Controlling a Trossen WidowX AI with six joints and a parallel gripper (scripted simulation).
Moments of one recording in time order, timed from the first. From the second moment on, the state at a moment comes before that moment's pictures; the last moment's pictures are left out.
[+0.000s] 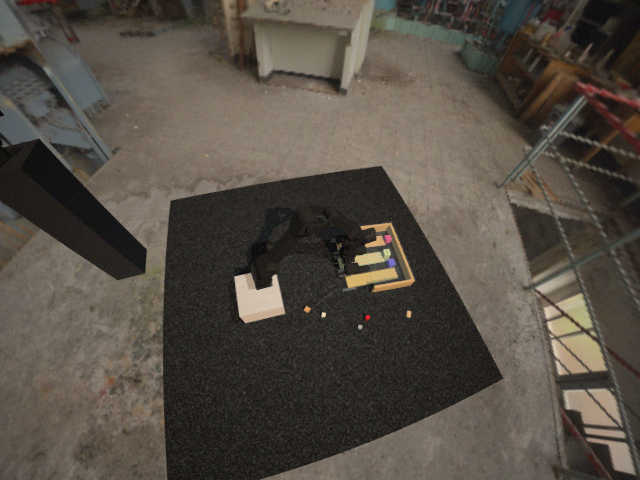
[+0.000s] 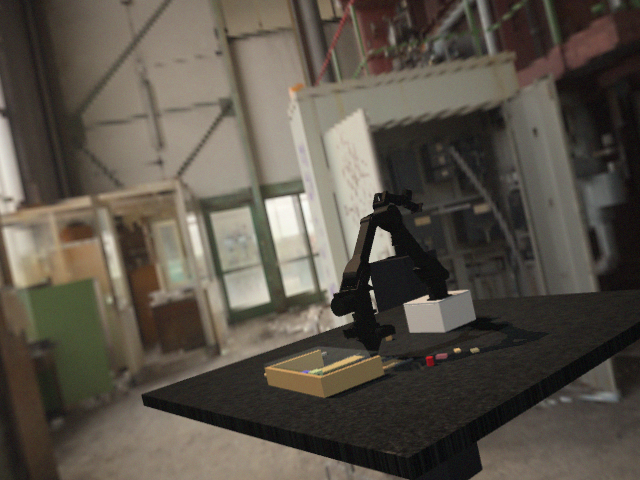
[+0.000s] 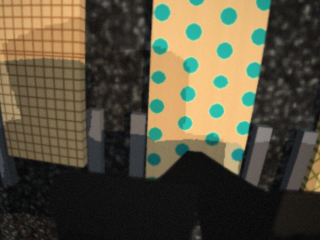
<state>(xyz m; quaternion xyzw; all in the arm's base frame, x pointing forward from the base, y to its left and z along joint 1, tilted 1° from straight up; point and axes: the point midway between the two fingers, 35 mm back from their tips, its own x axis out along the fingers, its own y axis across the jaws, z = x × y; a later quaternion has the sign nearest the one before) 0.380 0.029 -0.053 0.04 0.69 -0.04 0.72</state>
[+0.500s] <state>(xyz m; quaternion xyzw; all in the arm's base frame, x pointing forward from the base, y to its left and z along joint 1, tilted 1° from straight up) 0.379 0.029 -0.053 0.04 0.69 -0.04 0.72</state>
